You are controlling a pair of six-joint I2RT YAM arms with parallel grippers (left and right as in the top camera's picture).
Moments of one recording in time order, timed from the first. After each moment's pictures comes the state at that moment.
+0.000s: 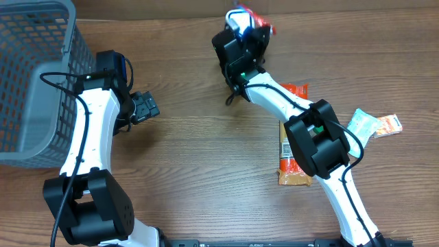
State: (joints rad) left arm 0.16 1.72 1.41 -1.12 -0.09 -0.36; right arm 0.59 2.49 1.99 0.10 1.18 -1.01
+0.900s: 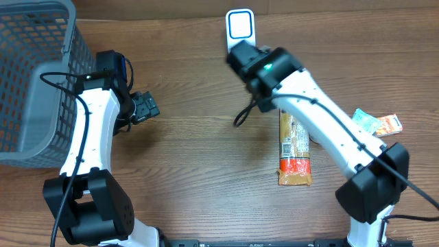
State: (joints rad) left arm 0.16 1.72 1.41 -1.12 -0.09 -0.36; right arm 0.61 1.99 1.92 -1.44 0.42 0.31
